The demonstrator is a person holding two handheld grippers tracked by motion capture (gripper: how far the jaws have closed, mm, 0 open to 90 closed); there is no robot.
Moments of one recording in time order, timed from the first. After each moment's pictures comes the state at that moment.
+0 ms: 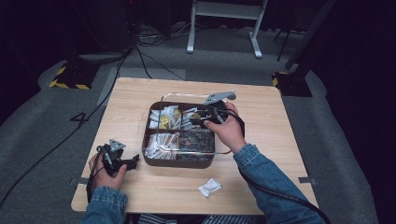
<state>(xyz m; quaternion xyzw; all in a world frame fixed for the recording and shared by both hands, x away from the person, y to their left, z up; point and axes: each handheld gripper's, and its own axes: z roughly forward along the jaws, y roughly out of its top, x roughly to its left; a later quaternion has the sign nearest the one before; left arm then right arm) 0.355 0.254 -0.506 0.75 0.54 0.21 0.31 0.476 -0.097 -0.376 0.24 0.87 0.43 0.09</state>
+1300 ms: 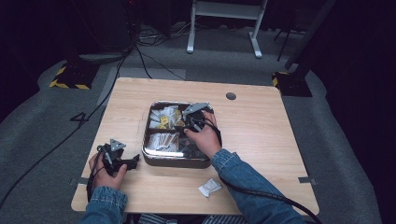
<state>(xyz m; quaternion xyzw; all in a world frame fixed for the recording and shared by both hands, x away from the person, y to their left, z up) 0.356 0.253 -0.505 0.76 0.54 0.20 0.31 0.481 -0.040 -0.435 0.25 0.87 0.40 0.11</state>
